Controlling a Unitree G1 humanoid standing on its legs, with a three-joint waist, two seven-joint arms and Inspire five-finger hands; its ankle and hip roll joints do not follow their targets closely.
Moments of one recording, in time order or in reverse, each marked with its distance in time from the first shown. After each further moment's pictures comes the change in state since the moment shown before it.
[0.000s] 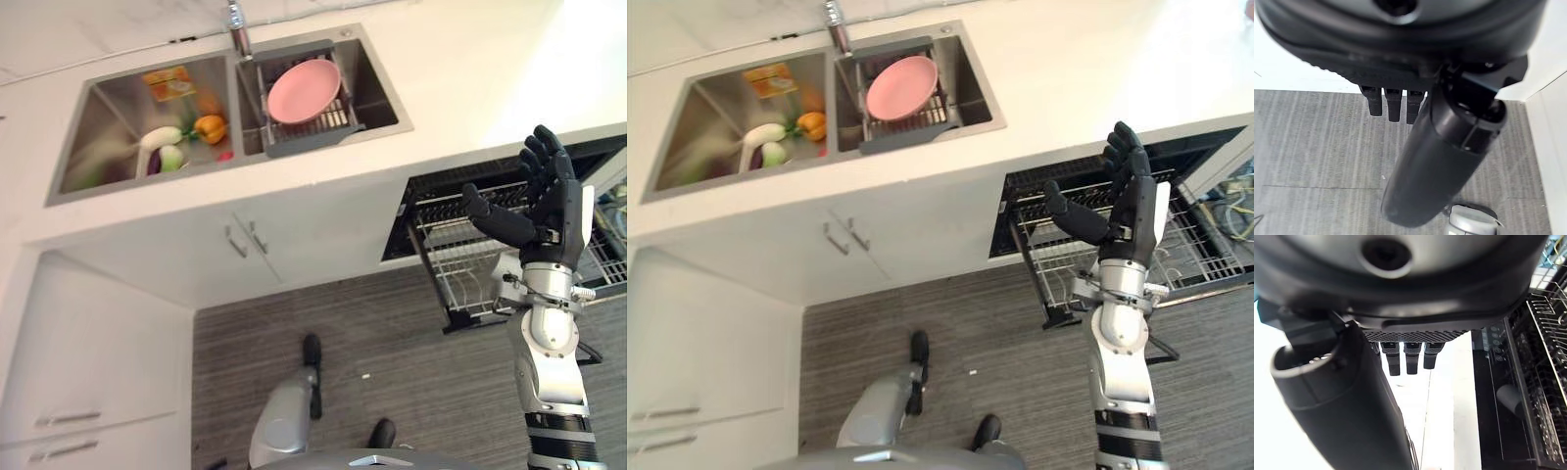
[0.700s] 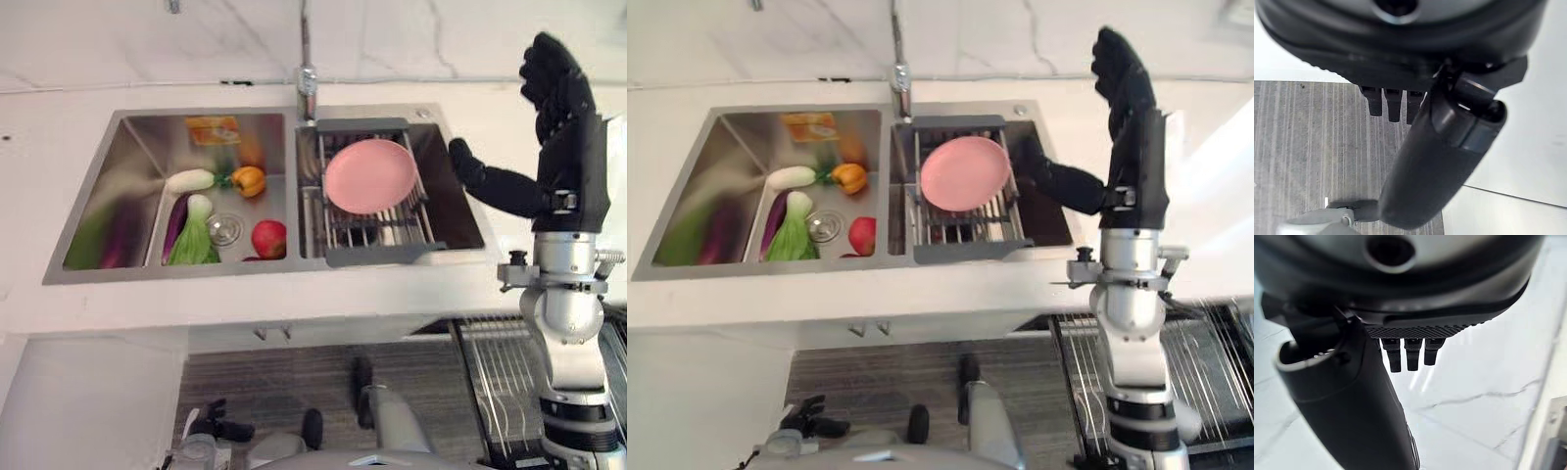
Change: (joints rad) left arm -0.147 0.105 -0.186 -0.038 0.050 -0.032 -0.018; right arm -0.086 -0.120 0.027 -0.212 -0.066 -0.028 0.076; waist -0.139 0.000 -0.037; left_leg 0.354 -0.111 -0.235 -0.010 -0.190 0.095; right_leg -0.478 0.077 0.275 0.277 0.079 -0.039
